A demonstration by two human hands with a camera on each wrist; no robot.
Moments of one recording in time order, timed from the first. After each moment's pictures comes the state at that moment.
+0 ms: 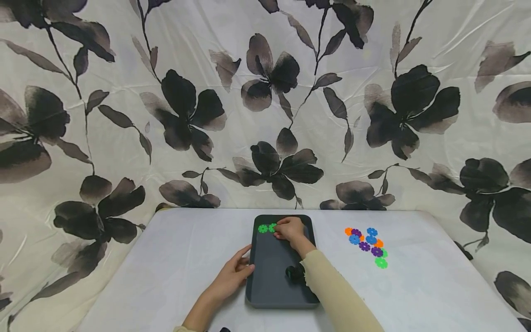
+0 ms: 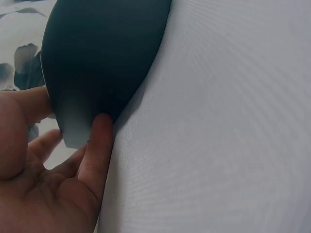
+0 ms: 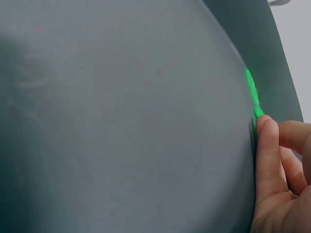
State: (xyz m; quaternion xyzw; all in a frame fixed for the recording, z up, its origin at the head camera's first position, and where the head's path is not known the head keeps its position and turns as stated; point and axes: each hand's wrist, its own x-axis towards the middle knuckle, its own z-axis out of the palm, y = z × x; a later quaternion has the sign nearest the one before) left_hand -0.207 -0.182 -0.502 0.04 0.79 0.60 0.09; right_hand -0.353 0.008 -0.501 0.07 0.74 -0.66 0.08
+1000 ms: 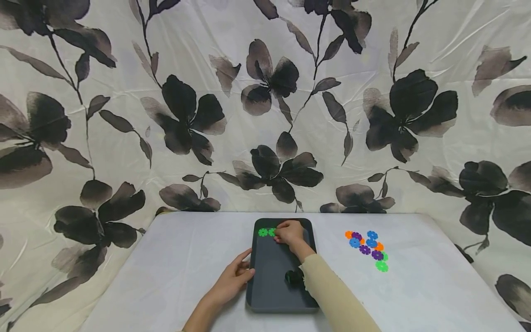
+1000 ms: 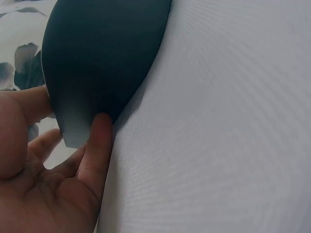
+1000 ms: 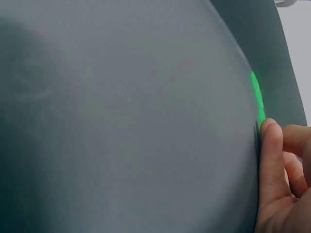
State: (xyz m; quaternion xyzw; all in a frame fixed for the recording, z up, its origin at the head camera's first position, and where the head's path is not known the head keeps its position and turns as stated) left_hand -0.208 -0.184 -0.503 0.05 0.79 0.61 0.09; right_hand -0.351 0.005 -0.503 0.06 0.75 -0.66 0.06
